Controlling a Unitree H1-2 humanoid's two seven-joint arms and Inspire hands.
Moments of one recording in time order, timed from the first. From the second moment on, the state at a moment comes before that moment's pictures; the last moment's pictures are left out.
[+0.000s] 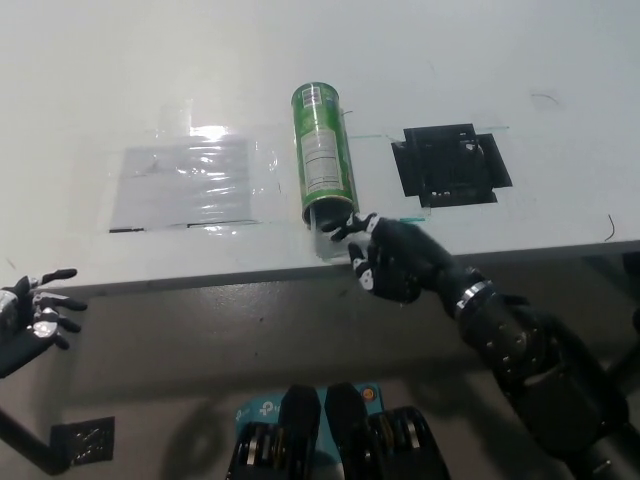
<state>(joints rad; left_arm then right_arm) -0.15 0.52 0.16 -0.03 -0.15 0.30 -0.31 -0.61 -0.18 0.44 0.39 -0.42 -0.07 0.19</state>
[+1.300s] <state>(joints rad) -0.18 0.52 0.17 -0.02 -0.17 0.30 -0.32 -0.42 -0.15 0.41 0.24 -0.44 -0.06 0.17</state>
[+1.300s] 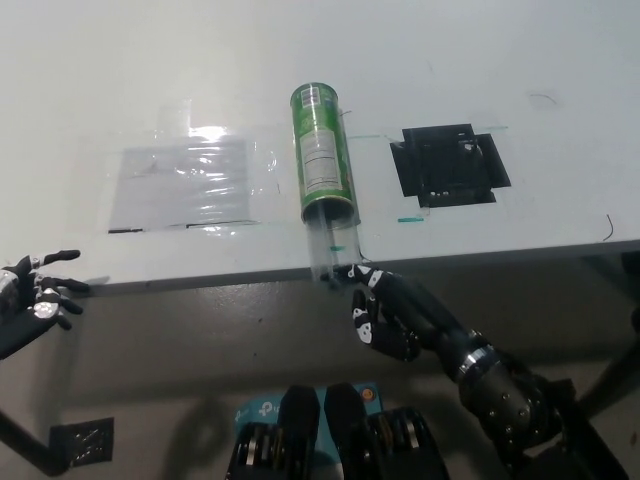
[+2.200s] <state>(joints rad) -0.18 0.52 0.17 -0.02 -0.17 0.30 -0.32 -0.29 -0.13 0.39 0.09 -0.42 0.00 0.18</state>
